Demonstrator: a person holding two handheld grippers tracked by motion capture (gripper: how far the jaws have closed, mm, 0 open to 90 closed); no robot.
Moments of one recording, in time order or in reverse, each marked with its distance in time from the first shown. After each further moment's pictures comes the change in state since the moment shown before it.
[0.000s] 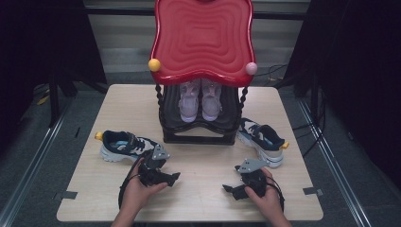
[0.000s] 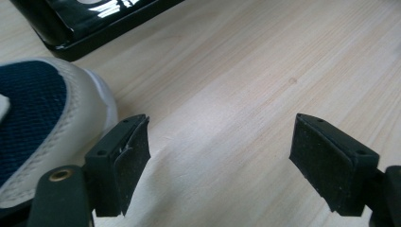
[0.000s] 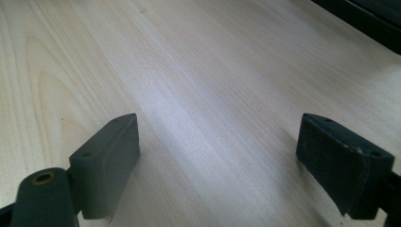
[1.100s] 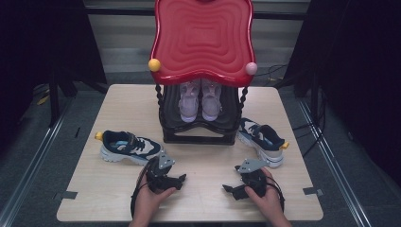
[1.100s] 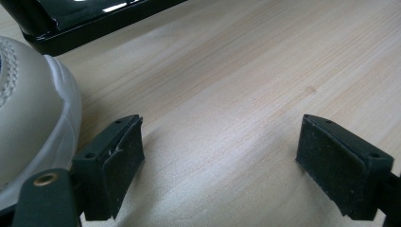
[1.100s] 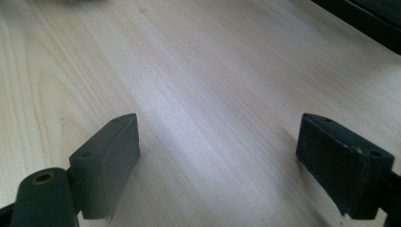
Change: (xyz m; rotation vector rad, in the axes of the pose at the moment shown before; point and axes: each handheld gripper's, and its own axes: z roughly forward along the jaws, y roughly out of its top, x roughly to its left) left arm -0.018 -0.020 0.033 -0.102 0.079 -0.036; right arm 0.000 0.000 0.000 0.002 -0.001 0.000
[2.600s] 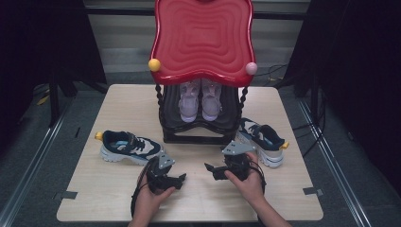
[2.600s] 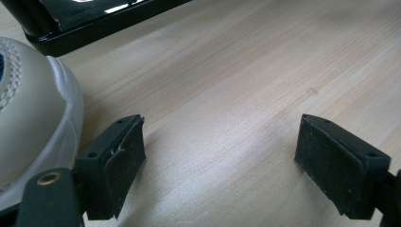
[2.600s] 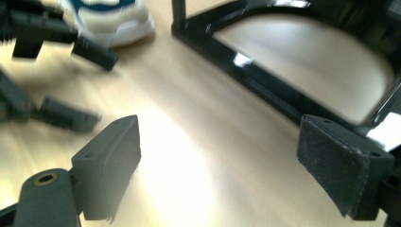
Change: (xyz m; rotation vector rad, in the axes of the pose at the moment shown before) left arm 0.000 0.001 0.001 0.000 0.009 0.001; right arm 0.010 0.066 0.020 -0.165 -0.086 0.052
